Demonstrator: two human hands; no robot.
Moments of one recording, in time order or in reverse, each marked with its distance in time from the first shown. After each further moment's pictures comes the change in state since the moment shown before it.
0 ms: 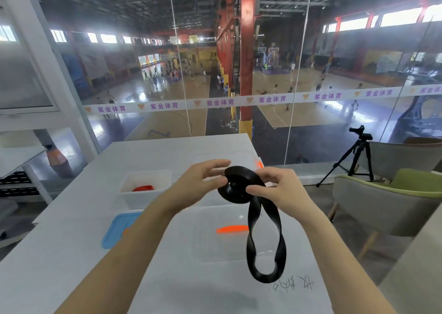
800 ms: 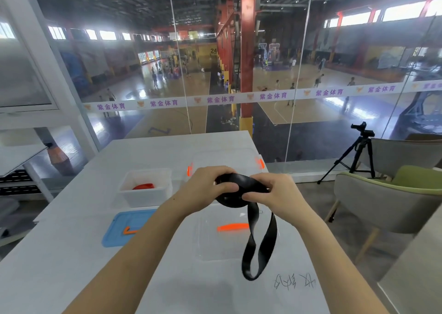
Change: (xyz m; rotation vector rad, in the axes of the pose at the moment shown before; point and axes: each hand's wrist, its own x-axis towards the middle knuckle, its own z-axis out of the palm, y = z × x) left_hand 0.008 0.004 0.017 0.307 -0.002 0.098; right_hand -0.001 0.011 0.013 -0.155 -0.040 0.008
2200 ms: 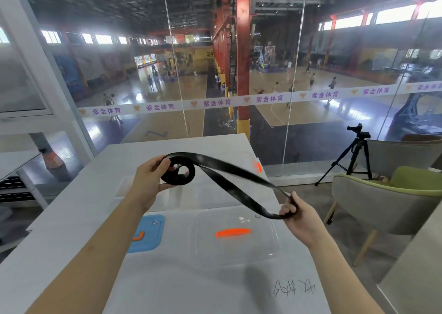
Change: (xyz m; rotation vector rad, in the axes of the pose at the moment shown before) left_hand 0.005 -0.100 -0.056 -0.718 0.534 -0.308; right_hand 0.003 0.149 -0.003 1.350 0.310 0.528
